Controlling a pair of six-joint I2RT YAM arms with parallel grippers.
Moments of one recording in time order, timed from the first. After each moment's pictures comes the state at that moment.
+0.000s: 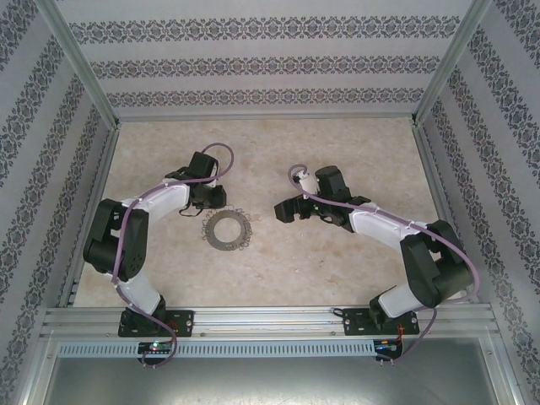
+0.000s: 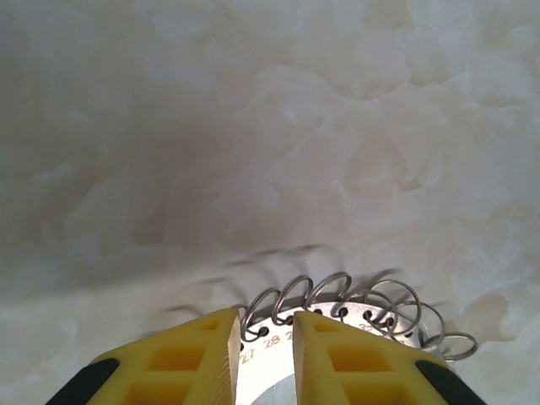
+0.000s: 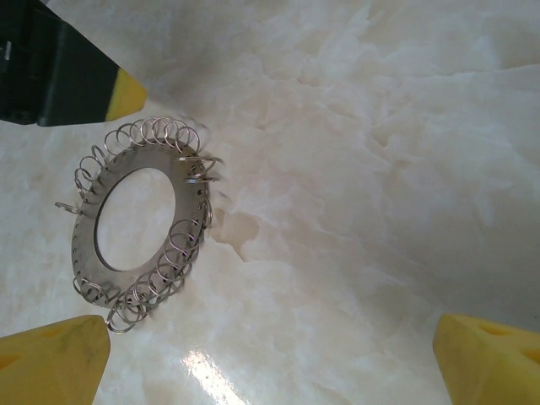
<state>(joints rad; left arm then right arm) -0.29 1.72 1.07 -0.48 0.12 -0.31 0.46 1.50 0.79 -0.03 -0.46 0.18</state>
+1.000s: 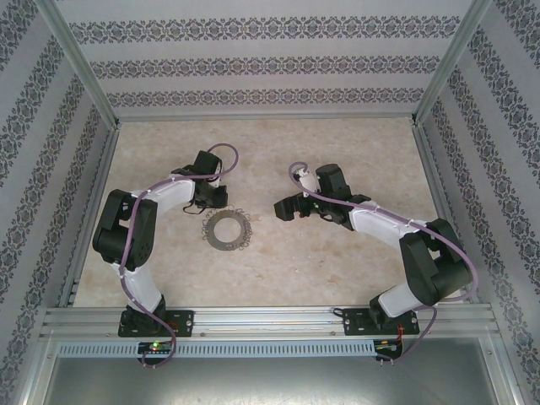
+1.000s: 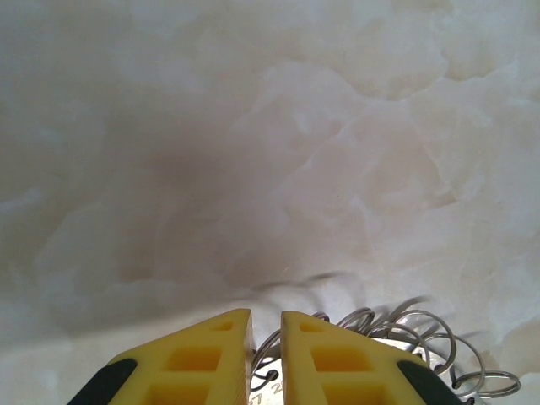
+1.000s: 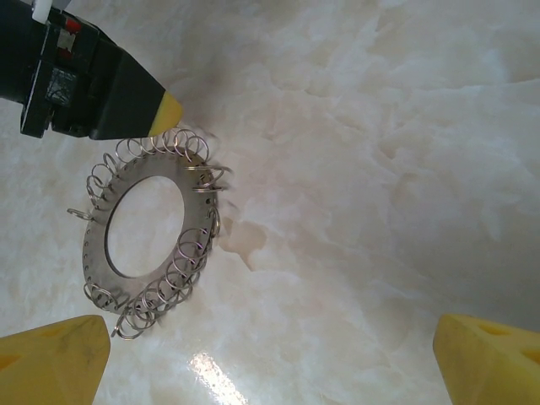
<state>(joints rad) -0.29 1.81 1.13 -0.50 0.12 -0.29 0.45 1.51 0.80 -0.02 -0.50 0.18</state>
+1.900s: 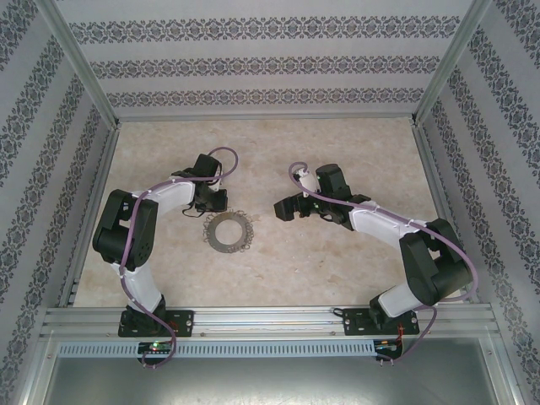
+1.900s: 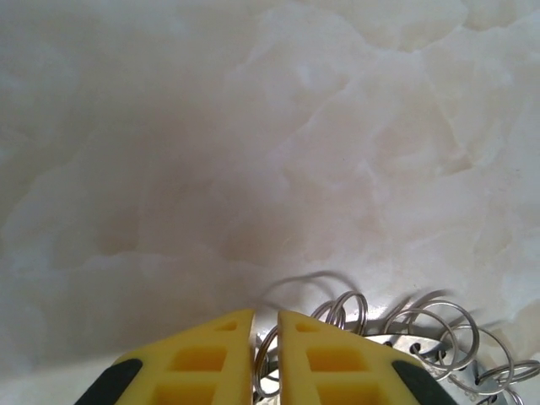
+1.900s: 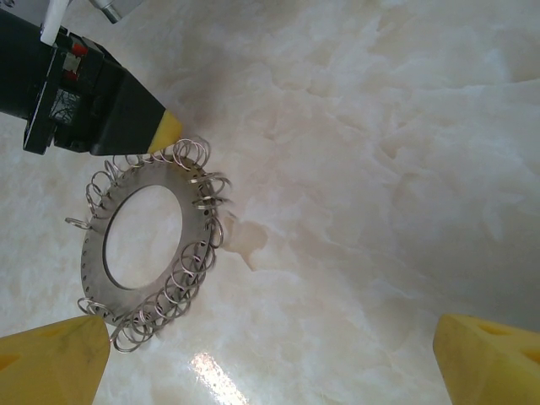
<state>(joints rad) -0.29 1.81 1.10 -0.50 0.16 -0.29 0.45 1.51 0.80 -0.02 -0.50 0.18</state>
